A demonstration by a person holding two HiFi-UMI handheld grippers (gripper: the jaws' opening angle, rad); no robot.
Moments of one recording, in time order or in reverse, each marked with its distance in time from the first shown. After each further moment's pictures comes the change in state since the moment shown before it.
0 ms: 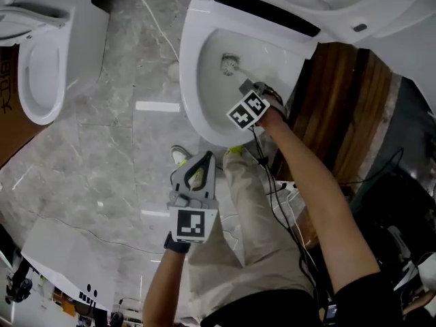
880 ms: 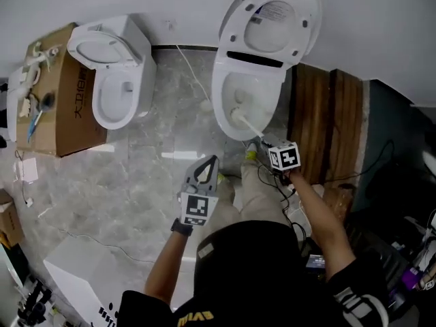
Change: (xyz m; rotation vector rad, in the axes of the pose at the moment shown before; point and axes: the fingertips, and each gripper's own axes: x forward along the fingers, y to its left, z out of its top) left arm -0.302 -0.031 0.166 0.202 -0.111 -0.064; right arm -0.417 0.109 -0.068 0.753 -0.289 0.215
